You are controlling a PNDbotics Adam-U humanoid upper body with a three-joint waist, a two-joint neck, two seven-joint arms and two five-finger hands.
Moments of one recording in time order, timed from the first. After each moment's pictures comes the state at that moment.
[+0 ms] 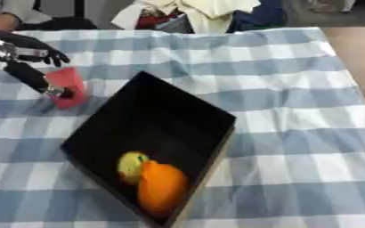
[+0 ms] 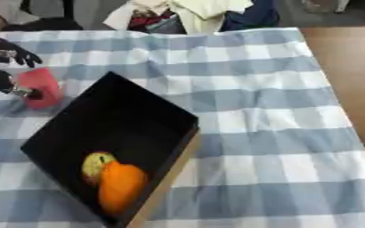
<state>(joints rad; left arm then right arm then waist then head) -0.90 0.86 -0.17 -1.23 -0.83 -0.08 -0.91 -0.95 -0.34 0.05 -1.80 0.09 -0.06 0.24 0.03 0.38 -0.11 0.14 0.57</state>
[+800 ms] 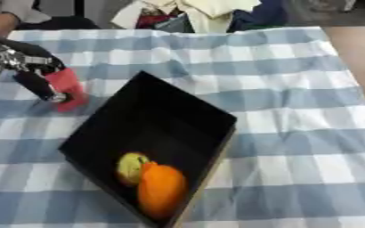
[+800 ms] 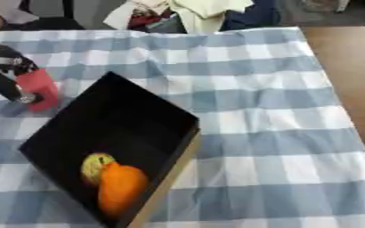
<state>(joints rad) -0.89 0.84 -0.16 -1.21 -0.91 -0.03 -0.89 -0.94 -0.34 0.04 -1.80 0.09 -0.06 0.25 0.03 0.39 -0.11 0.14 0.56</state>
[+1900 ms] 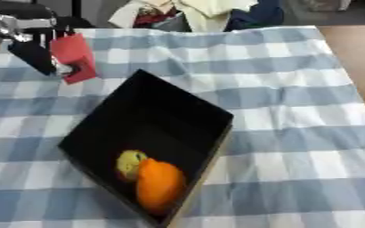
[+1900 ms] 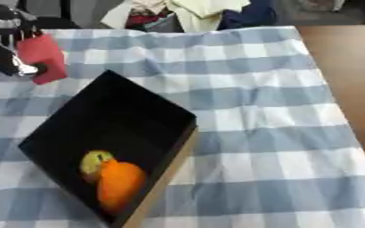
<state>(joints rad) -0.89 0.88 -0.17 -1.60 -0.69 0.03 -0.82 -0.92 -0.34 0.03 -1.82 0.09 -0.06 0.25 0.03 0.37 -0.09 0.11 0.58</state>
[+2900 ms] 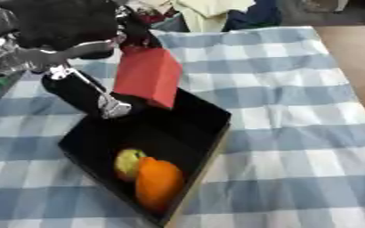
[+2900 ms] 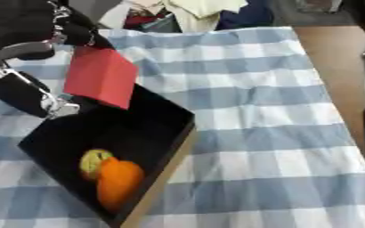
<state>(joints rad) -0.86 0.83 -0.34 -1.98 -0.71 -0.14 -0.61 -0.91 -0.32 0.03 -1.83 0.09 -0.06 0.25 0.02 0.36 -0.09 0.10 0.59</state>
